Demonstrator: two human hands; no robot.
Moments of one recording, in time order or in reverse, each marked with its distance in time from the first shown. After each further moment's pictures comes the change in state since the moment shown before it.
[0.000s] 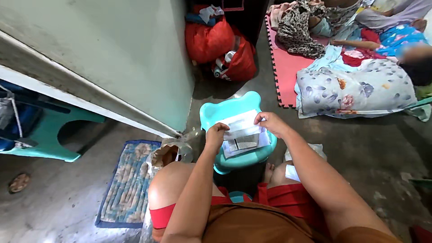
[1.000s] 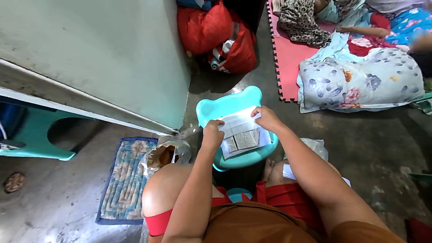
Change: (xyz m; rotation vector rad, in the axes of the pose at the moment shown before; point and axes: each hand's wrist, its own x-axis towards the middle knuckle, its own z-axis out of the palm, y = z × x) left_hand 0.010 0.014 -0.005 0.552 0.004 0.101; right_hand 0.028 -0.001 0.011 -0.386 0.107 0.053
